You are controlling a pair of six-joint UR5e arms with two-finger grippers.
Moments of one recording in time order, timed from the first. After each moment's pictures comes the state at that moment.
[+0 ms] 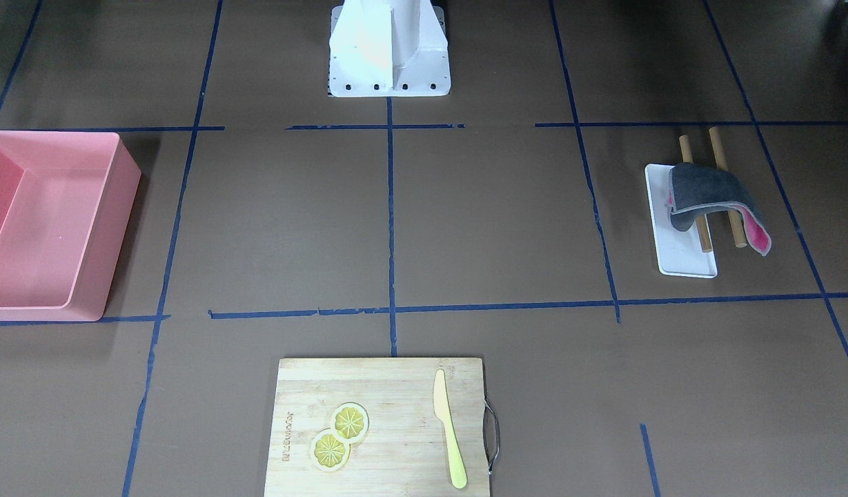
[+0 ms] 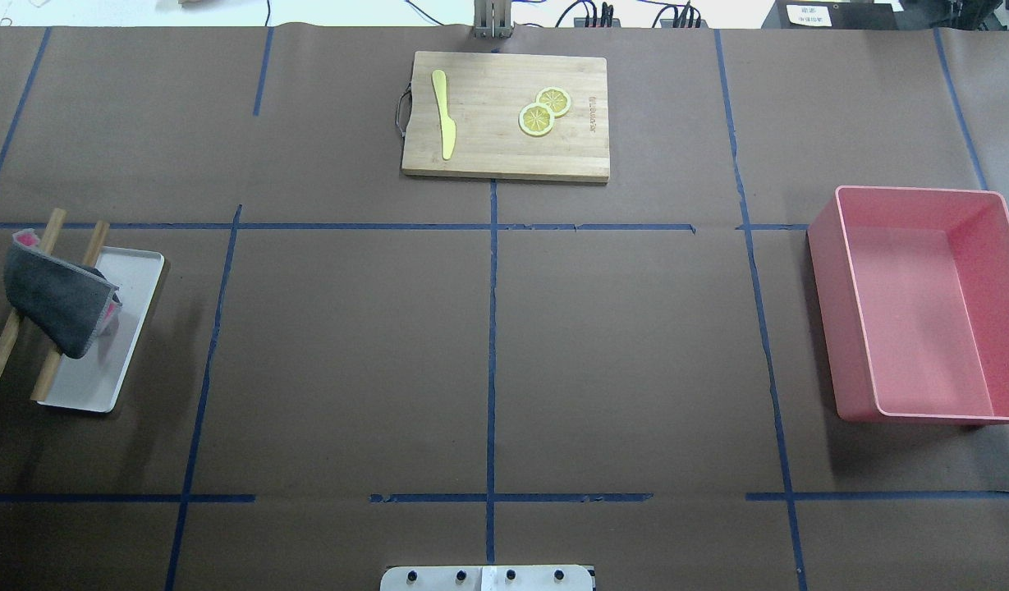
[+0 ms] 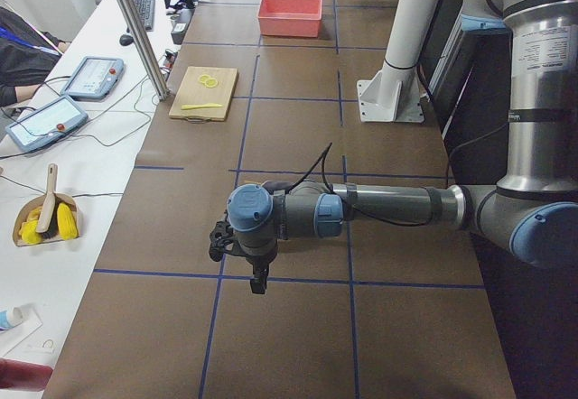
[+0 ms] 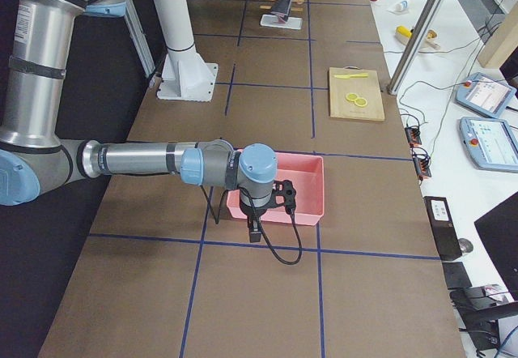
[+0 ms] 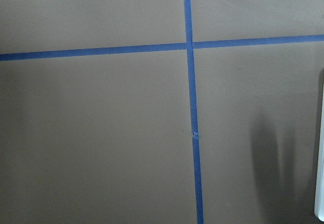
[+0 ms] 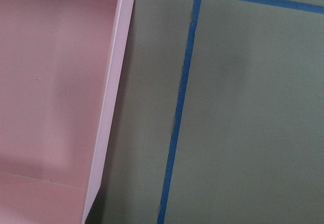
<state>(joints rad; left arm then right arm) -1.60 -1.49 -1.67 -1.51 -2.38 0.12 1.54 -1.82 1.89 -1.68 2.34 -0.16</state>
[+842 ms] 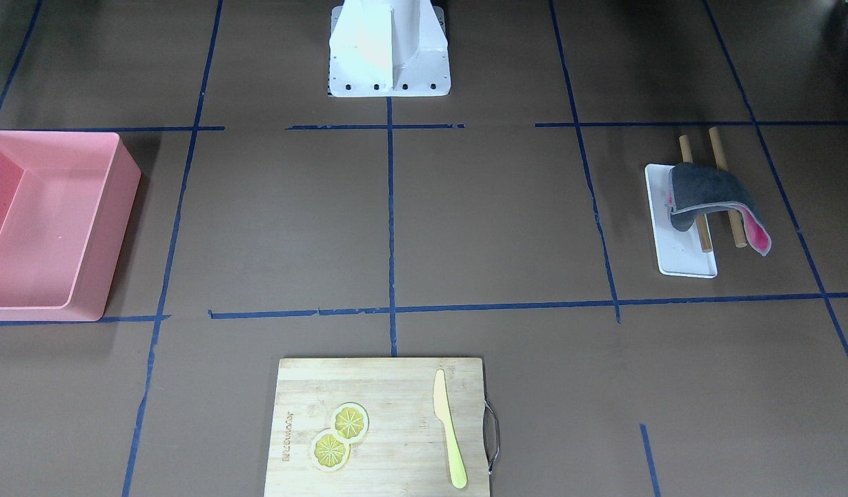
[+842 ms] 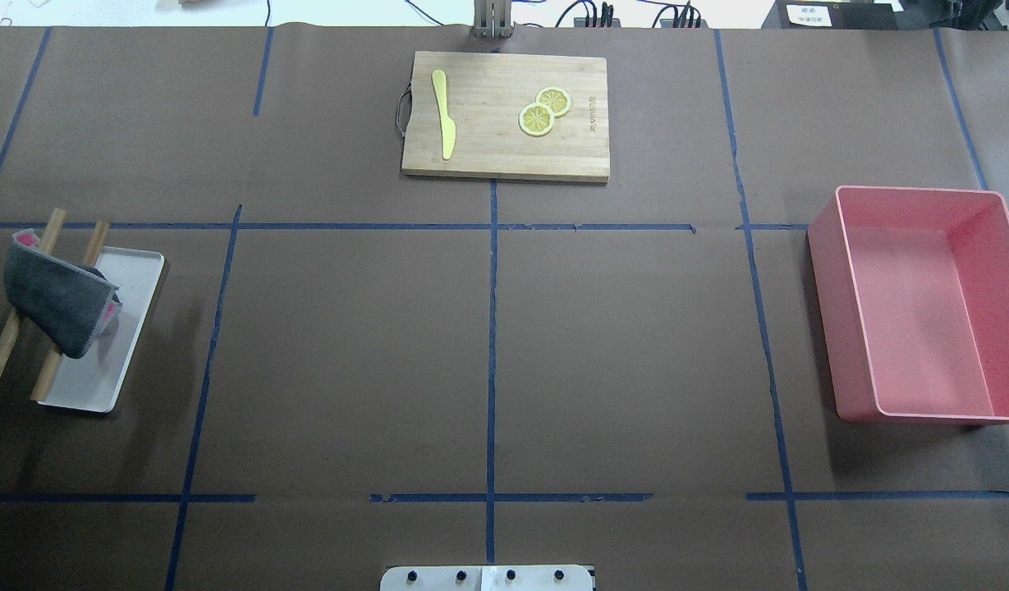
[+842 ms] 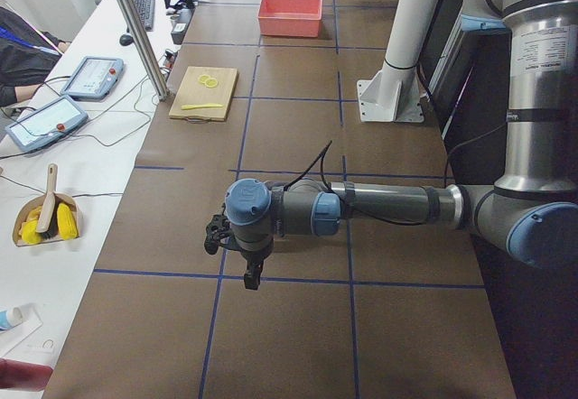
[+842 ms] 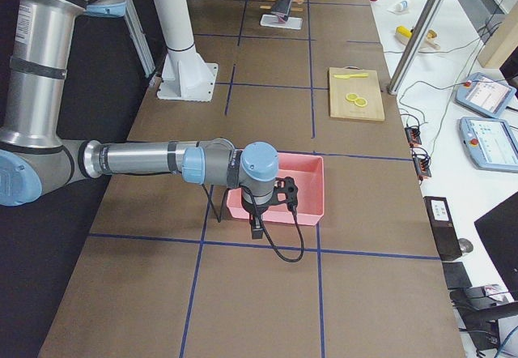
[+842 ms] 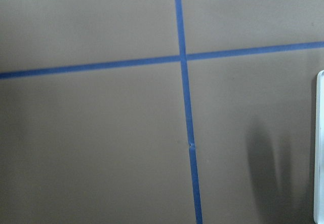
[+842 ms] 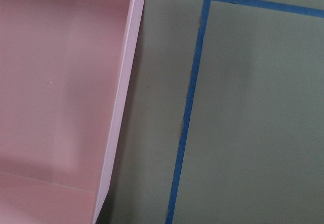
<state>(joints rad) -1.60 -1.51 -1.67 -1.64 -2.38 0.12 1.54 -1.81 1.89 -1.68 2.37 -0.16</state>
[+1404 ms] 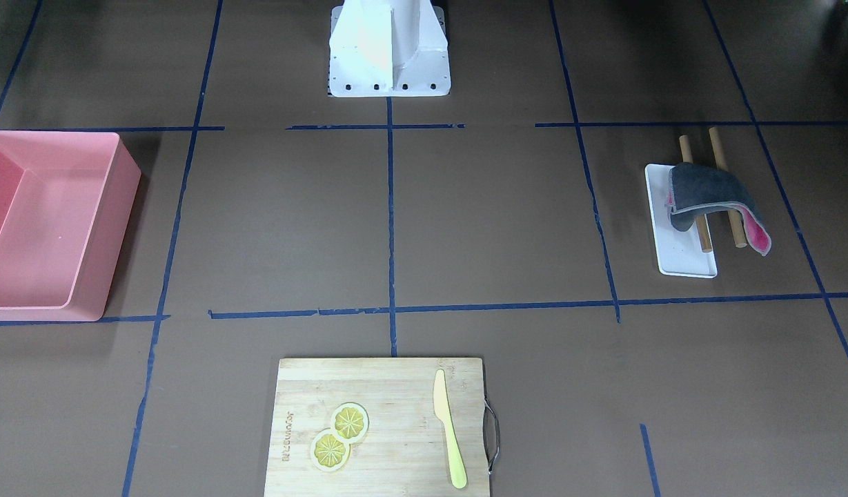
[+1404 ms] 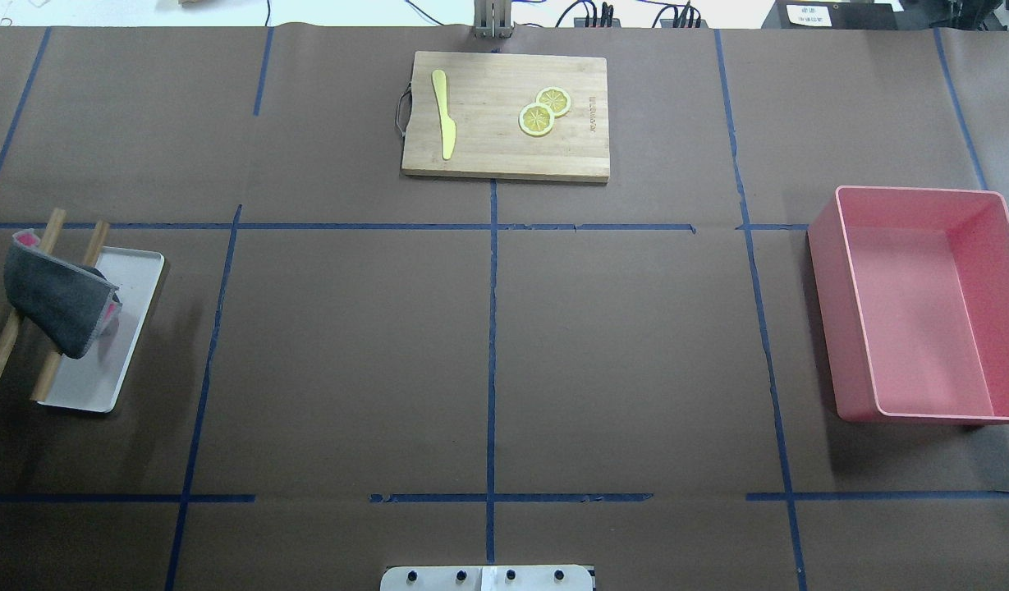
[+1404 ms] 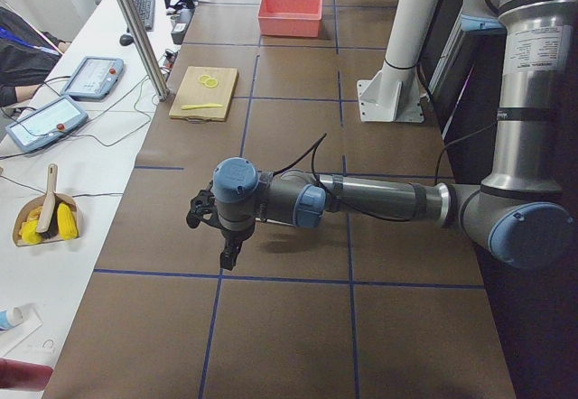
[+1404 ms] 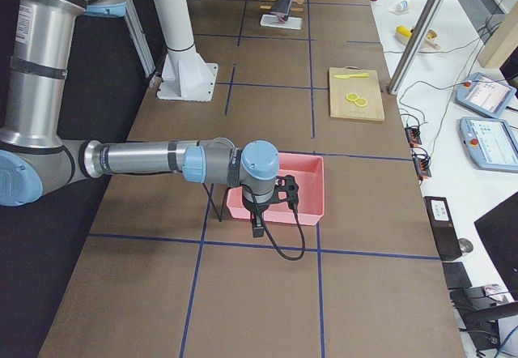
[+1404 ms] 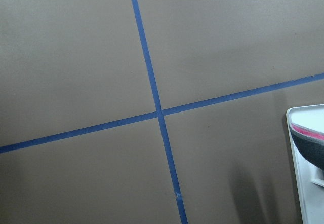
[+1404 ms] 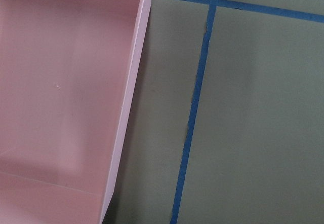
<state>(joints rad) -1.57 -1.57 -1.67 -1.69 -2.39 0.09 1.54 -1.81 1.90 -1.68 2.37 -0.16</state>
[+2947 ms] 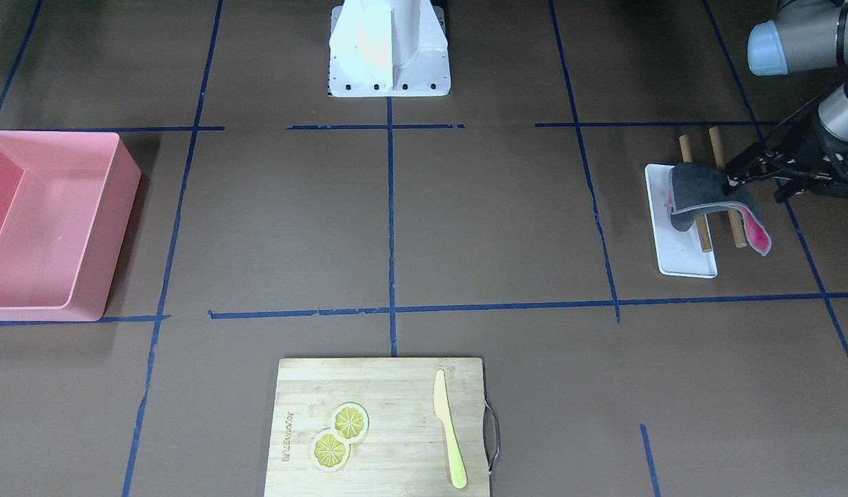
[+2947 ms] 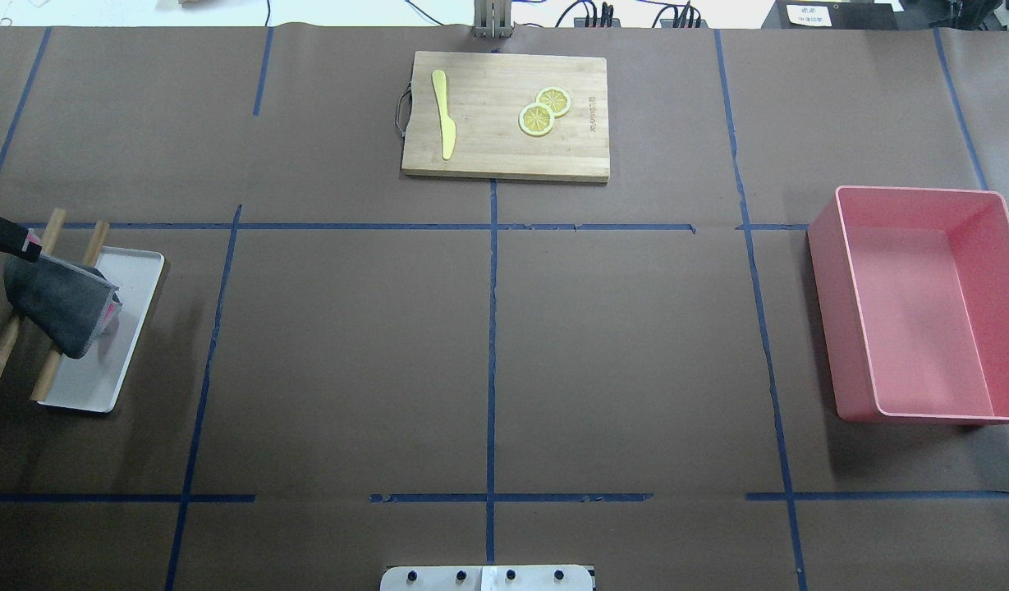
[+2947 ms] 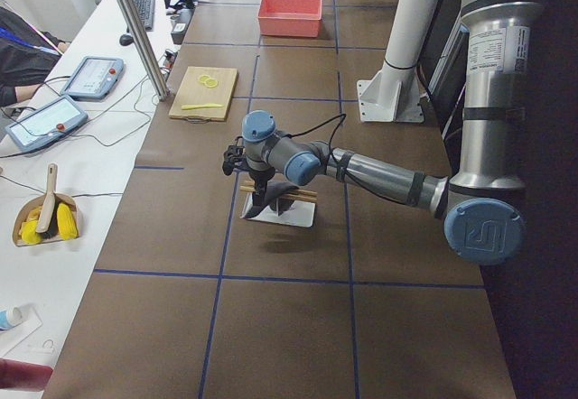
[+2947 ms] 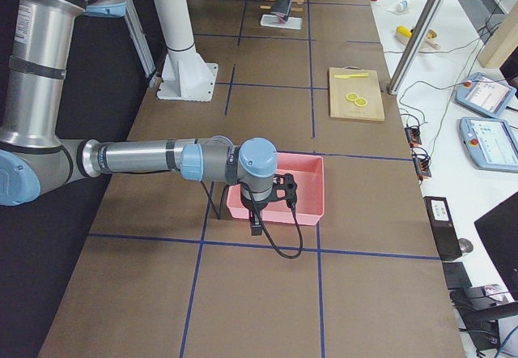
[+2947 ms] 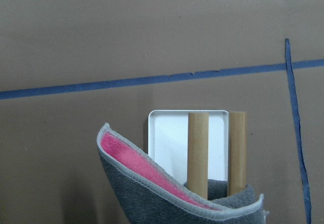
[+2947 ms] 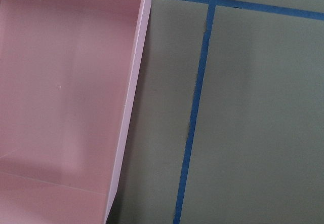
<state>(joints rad) -1.14 -1.55 -1.83 -1.87 -2.31 -0.54 1.54 -1.82 1.91 -1.68 2.37 -0.14</state>
